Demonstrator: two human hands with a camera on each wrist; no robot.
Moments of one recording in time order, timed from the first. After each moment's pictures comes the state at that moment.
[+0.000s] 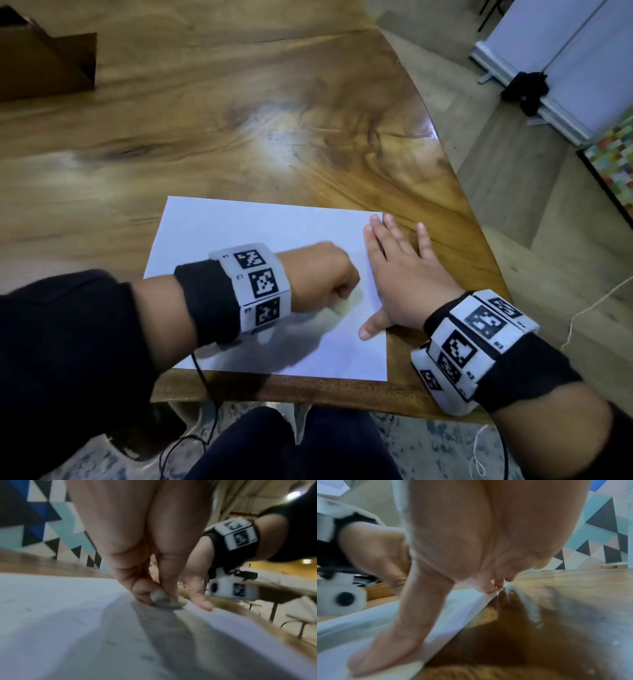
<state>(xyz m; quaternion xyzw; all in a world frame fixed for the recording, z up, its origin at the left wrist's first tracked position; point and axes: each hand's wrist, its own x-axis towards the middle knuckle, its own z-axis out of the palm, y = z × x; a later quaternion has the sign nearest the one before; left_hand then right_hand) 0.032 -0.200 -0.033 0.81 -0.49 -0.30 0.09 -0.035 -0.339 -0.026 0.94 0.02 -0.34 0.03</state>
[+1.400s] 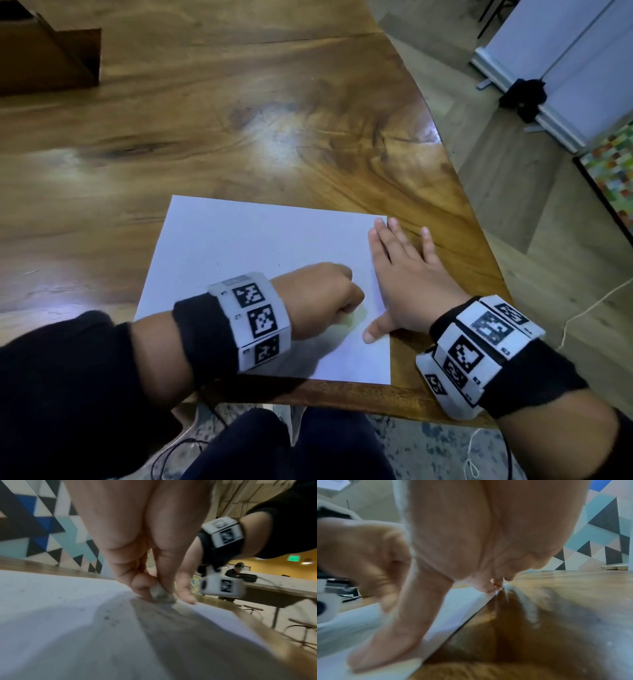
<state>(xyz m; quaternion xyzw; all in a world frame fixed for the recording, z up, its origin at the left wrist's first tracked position) 0.011 -0.187 -0.032 0.80 -0.51 -0.29 0.14 -0.034 -0.337 -0.023 0.93 0.01 -0.36 0.03</state>
